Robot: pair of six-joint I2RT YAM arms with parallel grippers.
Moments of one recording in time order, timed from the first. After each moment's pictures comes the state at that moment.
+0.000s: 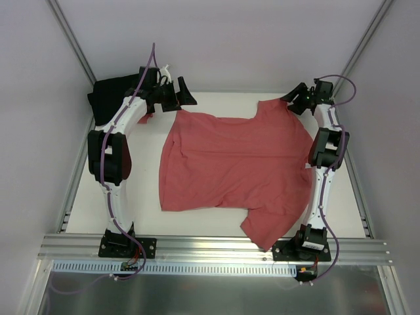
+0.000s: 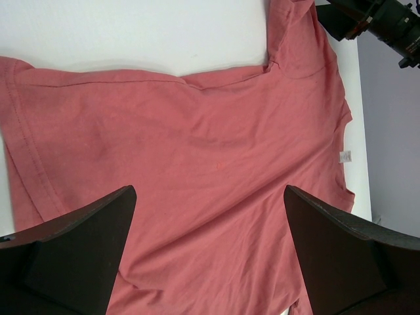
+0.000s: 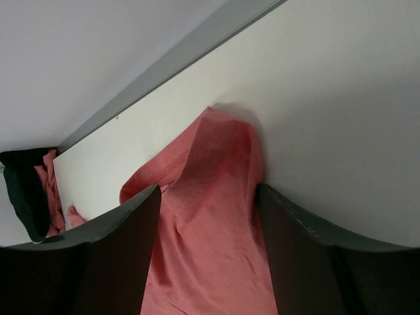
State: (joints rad) left arm -0.16 2.06 1.80 -0.40 0.59 -0.44; right arm -0.18 2.70 2.38 -0.34 -0.56 0.64
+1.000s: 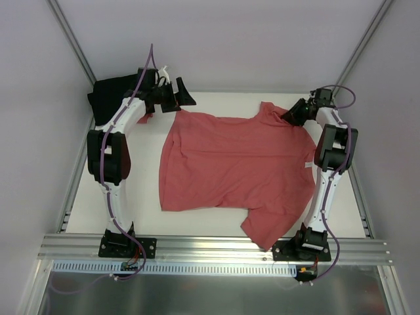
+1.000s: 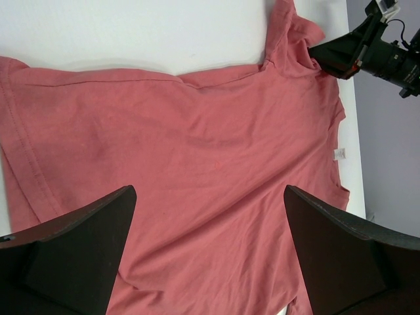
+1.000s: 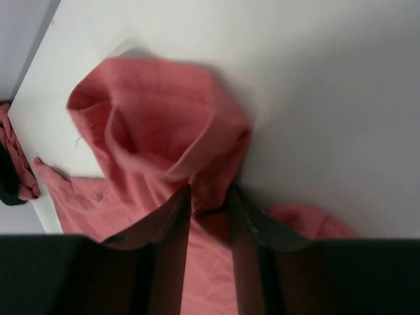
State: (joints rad) left arm -0.14 2.06 1.78 -0.37 0.63 -0.45; right arm -0.18 2.46 1.96 -0.42 -0.53 0.55
